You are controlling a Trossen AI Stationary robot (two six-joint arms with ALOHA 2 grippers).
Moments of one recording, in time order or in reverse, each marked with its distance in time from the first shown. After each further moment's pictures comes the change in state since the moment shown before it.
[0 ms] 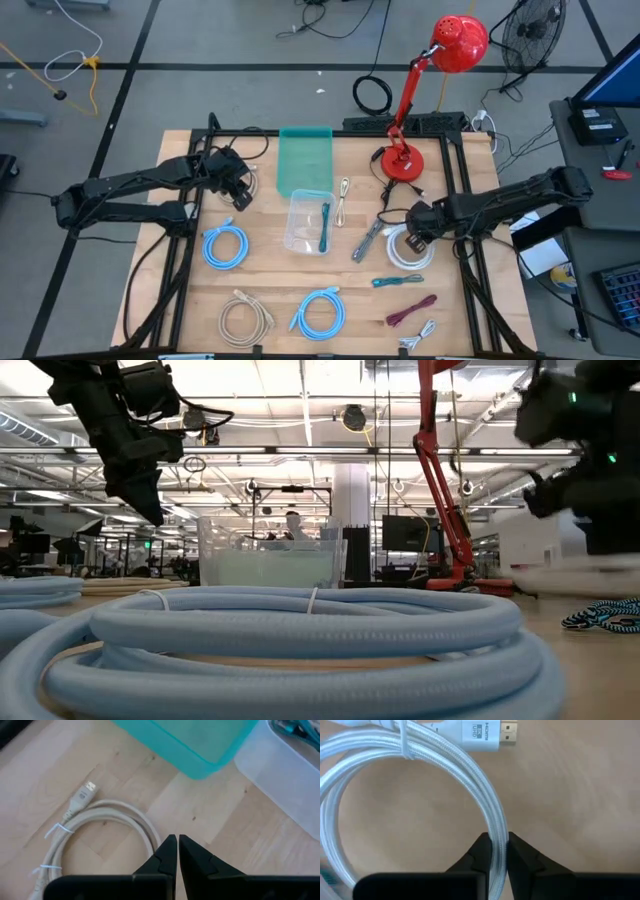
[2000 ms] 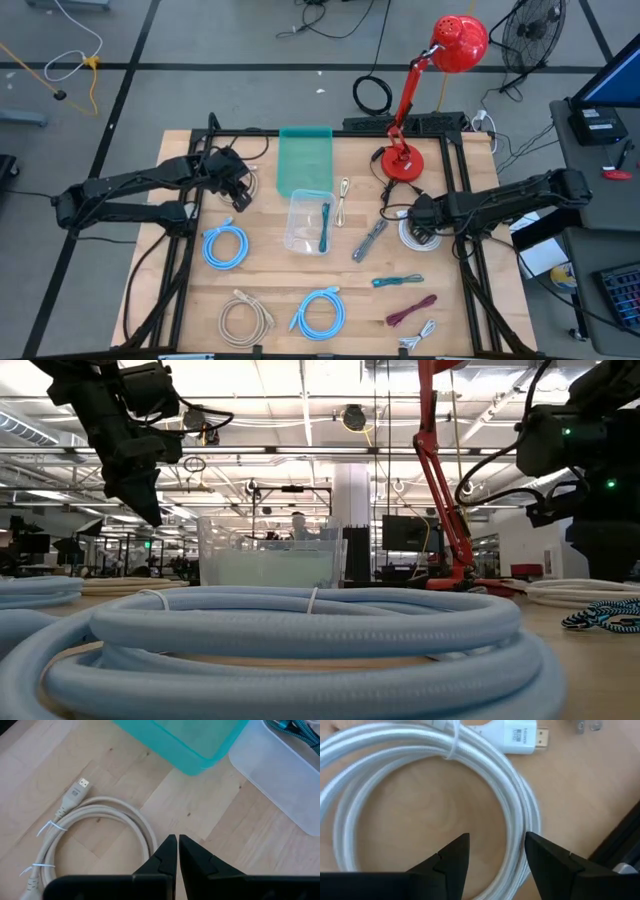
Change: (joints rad) left arm 0.000 0.000 0.002 -0.018 0.030 0.000; right arm -0.082 0.035 -0.064 -0.044 0.183 -0.098
